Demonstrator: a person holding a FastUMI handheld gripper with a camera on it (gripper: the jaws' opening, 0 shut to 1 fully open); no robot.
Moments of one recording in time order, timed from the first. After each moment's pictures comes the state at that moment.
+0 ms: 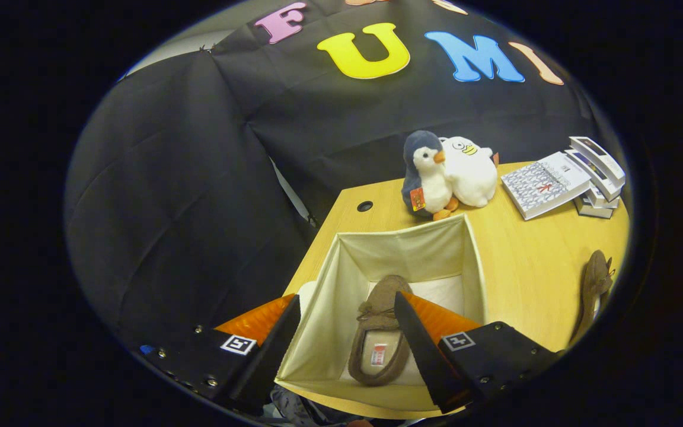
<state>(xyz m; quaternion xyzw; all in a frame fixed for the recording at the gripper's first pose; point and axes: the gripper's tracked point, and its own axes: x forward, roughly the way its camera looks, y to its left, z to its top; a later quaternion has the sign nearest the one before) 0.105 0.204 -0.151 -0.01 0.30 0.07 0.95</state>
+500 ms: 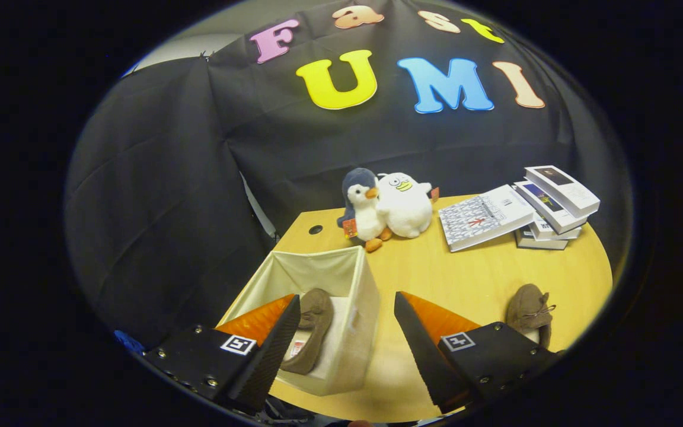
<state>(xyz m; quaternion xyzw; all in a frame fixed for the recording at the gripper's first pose) 0.067 0.070 -0.089 -0.05 0.25 0.01 0.97</state>
